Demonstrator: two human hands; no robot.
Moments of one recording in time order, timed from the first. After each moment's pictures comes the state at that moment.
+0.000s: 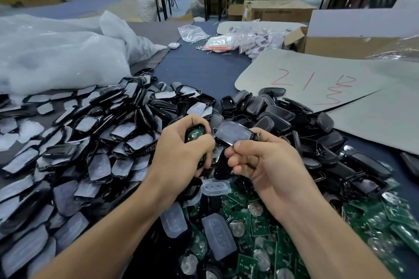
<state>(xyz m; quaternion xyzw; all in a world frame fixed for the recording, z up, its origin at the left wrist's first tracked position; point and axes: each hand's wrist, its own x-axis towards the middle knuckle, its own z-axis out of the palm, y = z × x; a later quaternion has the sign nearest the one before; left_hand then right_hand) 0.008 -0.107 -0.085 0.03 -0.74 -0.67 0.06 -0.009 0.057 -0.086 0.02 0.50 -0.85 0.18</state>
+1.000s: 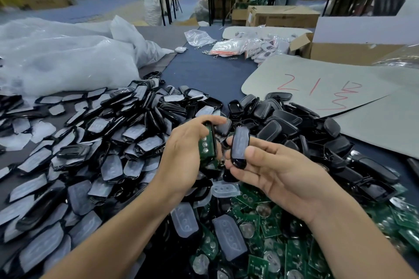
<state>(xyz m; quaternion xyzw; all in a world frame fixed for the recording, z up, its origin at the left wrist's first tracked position) 0.005 -0.117 -0.085 0.01 -0.74 -0.67 0.08 -0.018 0.073 -0.093 -0.05 0.47 -0.82 0.32</state>
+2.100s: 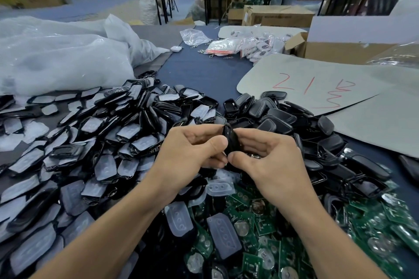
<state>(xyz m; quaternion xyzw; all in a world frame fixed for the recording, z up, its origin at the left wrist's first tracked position) 0.003 -0.120 -0.091 -0.02 -0.71 -0.70 0.02 -0.012 0.060 -0.098 -0.18 0.75 -0.63 -0.05</state>
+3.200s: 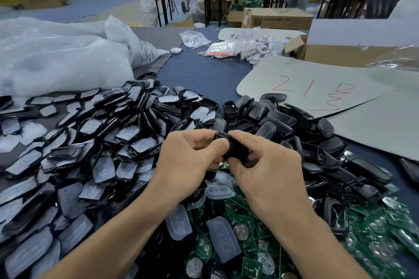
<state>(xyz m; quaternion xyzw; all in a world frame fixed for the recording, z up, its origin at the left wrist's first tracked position) 0.006 -0.111 -0.097 0.02 -0.75 -0.66 0.07 0.005 0.049 -0.102 -0.16 0.86 -0.45 -0.18</state>
